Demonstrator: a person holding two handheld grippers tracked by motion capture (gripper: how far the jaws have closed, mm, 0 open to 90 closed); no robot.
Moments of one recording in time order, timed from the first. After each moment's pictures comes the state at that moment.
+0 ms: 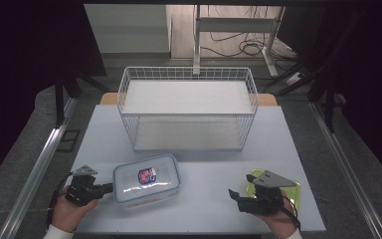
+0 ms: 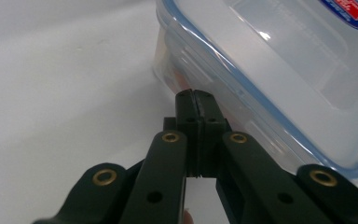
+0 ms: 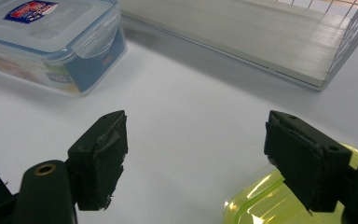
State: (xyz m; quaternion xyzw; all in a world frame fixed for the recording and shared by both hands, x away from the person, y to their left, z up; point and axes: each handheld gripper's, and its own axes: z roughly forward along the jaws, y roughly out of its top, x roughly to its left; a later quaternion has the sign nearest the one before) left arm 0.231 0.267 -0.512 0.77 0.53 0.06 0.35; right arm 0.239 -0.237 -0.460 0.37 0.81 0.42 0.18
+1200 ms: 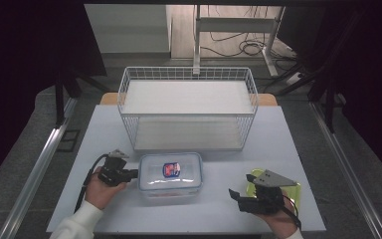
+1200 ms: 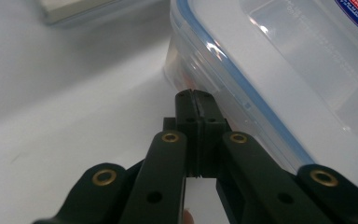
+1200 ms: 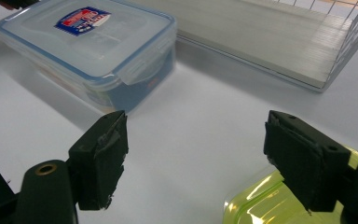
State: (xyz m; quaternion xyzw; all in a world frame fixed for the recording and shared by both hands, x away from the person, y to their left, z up) left arm 0.292 0.201 -0.507 0.80 0.49 0.05 0.33; right arm 0.240 -0.238 -0.459 0.37 0.81 0.42 0.18
